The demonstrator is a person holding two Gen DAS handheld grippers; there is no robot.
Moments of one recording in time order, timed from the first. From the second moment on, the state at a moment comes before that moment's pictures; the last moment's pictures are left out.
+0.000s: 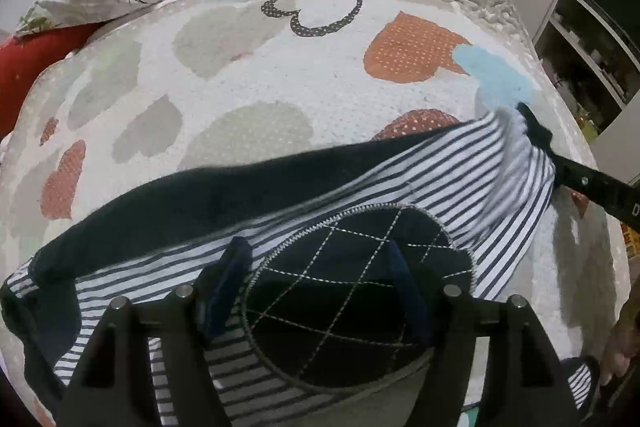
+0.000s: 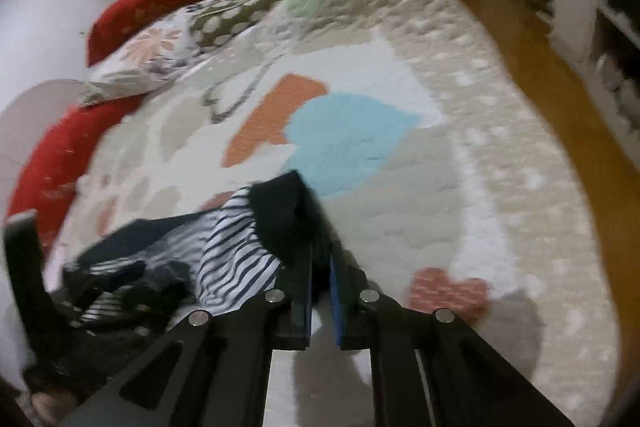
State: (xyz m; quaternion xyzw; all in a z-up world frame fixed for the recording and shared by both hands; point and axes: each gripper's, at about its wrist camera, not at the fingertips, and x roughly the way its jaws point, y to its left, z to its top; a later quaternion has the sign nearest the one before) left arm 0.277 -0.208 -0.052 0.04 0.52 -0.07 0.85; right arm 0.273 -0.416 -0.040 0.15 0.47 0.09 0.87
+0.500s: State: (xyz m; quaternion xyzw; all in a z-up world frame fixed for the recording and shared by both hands) left arm 0.238 -0.059 -0.034 -0.09 0.50 0.01 0.86; right arm 0.244 -0.381 0.016 0.14 0.42 0.15 0.88
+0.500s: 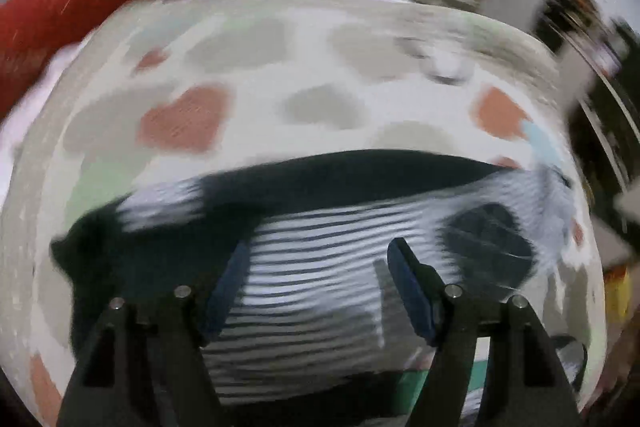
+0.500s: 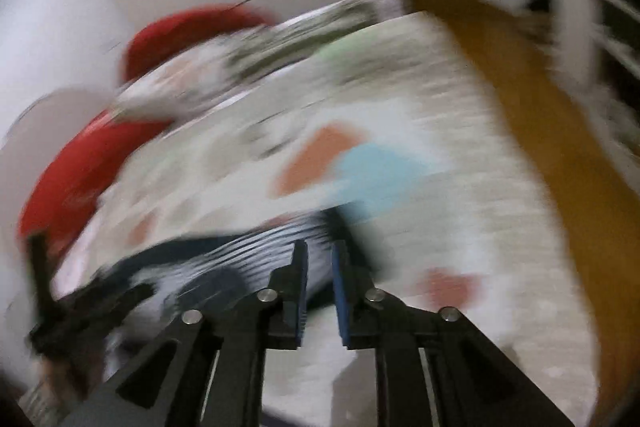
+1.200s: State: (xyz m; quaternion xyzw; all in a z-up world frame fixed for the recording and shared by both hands) left arm 0.211 0.021 0.009 -0.09 0.45 -0.02 0.89; right arm 0.254 -0.423 -0.011 0.19 0.46 0.11 0.86
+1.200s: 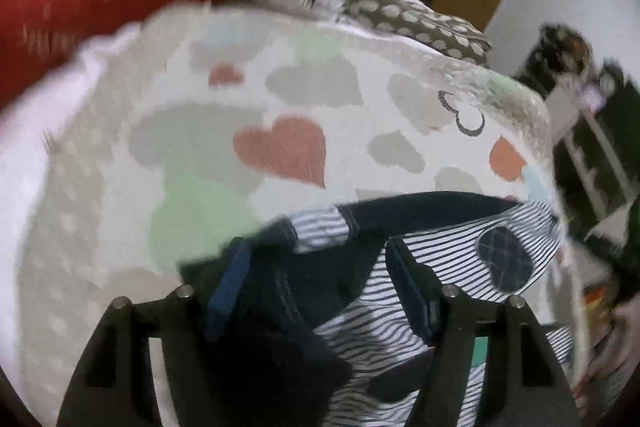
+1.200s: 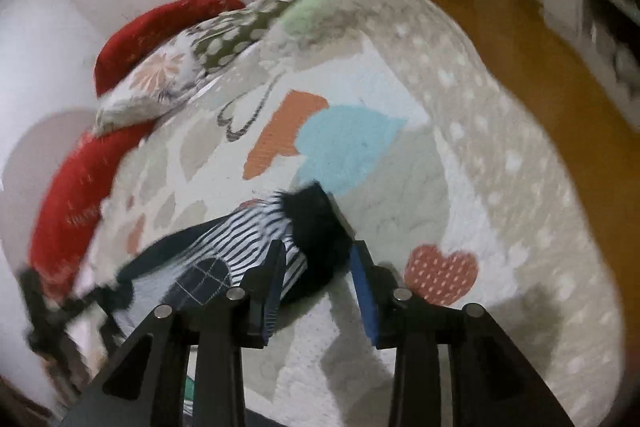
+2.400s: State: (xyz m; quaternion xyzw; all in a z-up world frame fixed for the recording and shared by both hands) left arm 0.181 -0.051 0.030 0.14 0.42 -0.07 0.90; right arm 0.250 -0.266 0.021 -0.10 0.44 0.23 0.86
